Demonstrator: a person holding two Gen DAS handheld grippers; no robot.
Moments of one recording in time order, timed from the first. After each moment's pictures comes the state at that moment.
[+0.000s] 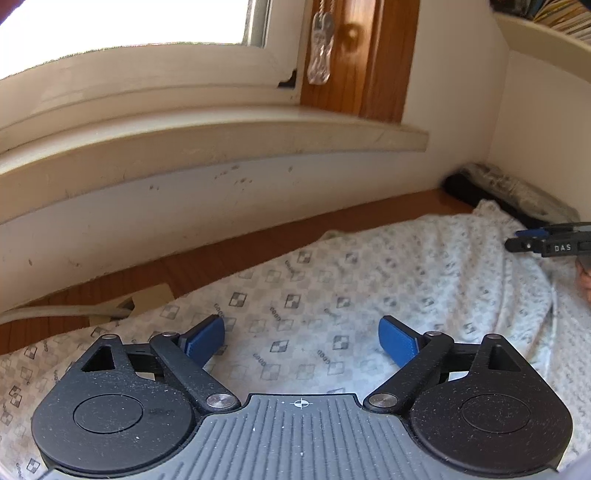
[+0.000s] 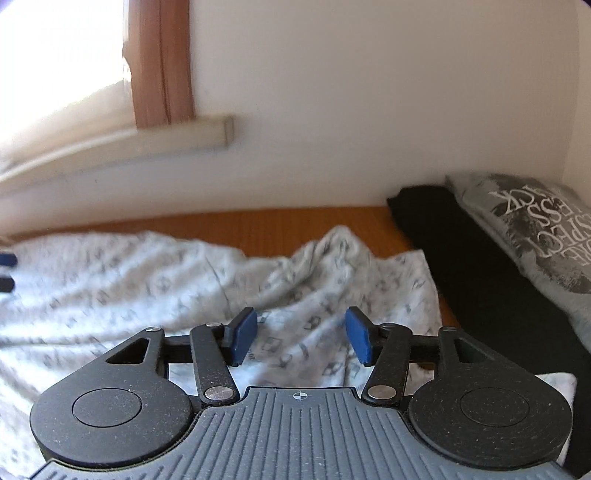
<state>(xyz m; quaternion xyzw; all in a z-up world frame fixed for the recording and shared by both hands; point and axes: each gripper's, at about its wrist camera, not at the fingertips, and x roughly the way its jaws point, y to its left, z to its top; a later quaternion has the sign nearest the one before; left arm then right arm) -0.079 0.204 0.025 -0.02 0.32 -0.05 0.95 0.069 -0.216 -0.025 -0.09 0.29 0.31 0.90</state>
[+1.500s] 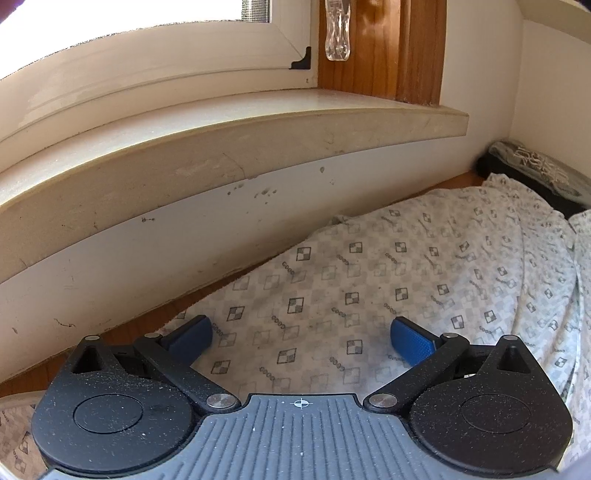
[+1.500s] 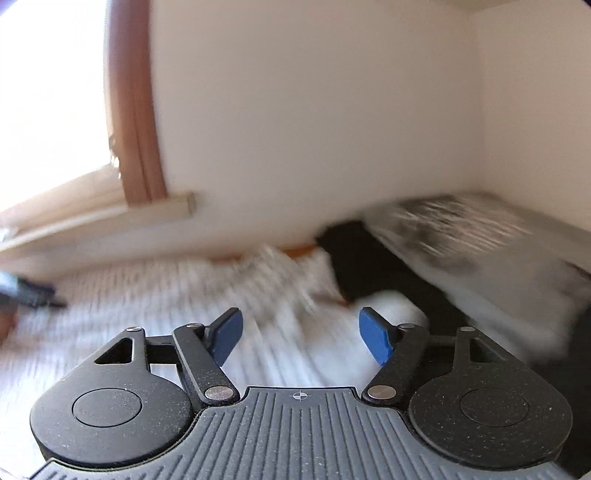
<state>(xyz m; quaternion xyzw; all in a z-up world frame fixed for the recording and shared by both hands) -0.021 0.225 0.023 0.02 0.34 -0.04 0.94 -0.029 -0.350 -0.006 -0.01 0.23 0.26 0.94</state>
